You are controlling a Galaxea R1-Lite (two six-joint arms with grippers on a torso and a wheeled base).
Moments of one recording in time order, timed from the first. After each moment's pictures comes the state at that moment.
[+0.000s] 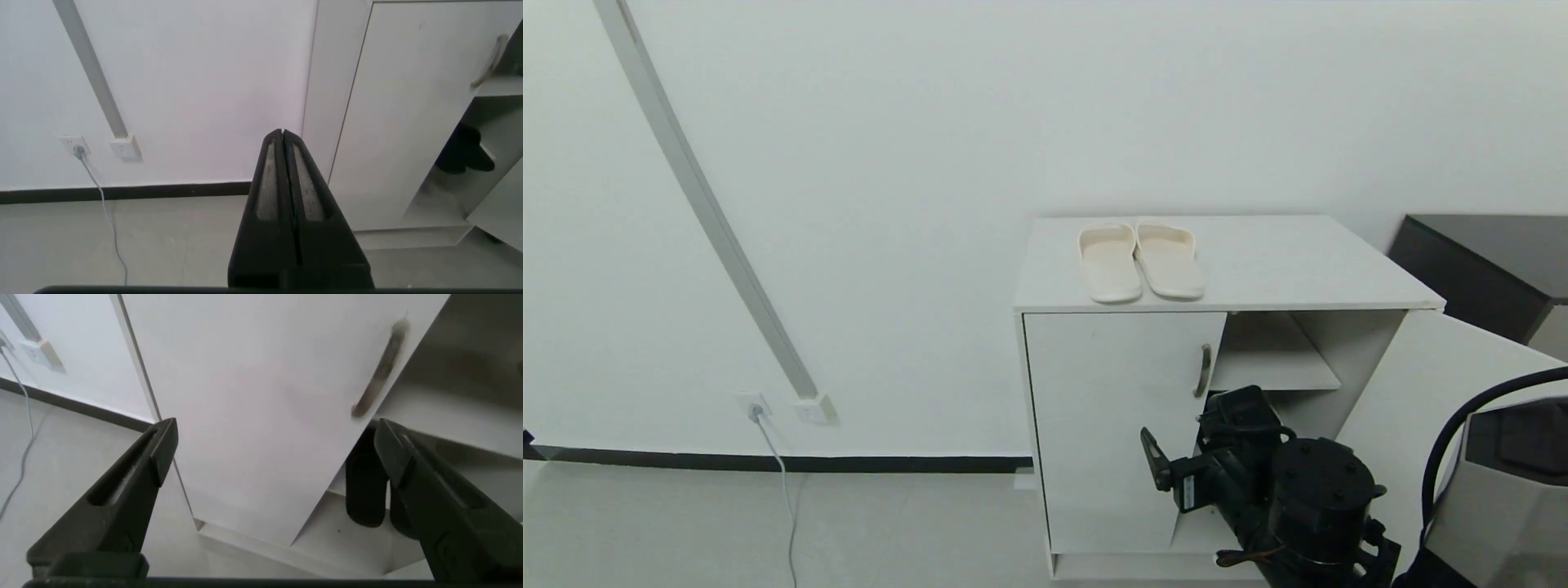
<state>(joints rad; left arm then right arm) 0.00 0.00 0.00 0.00 -0.01 0.00 0.83 2.08 -0.44 -1.55 -0.54 -0.01</state>
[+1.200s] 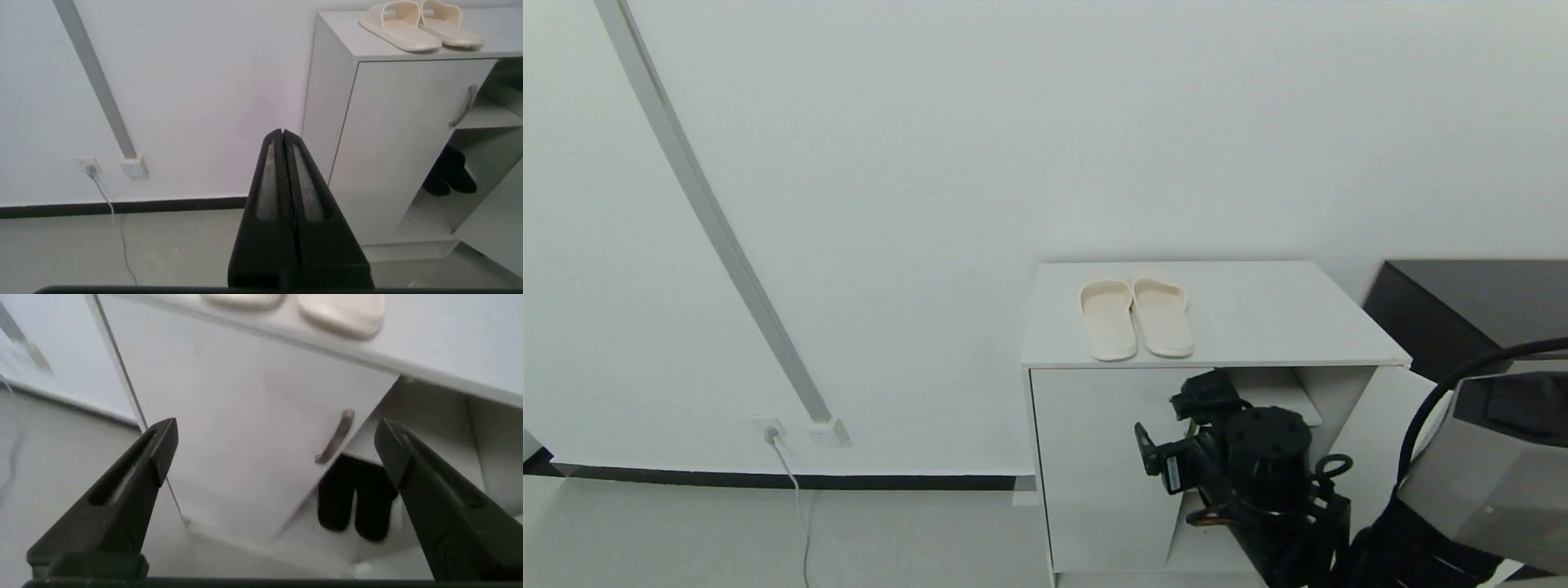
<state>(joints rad) 0.00 0.00 0.00 0.00 -0.02 0.01 0.78 2.09 -0.62 -1.26 -0.54 -0.01</state>
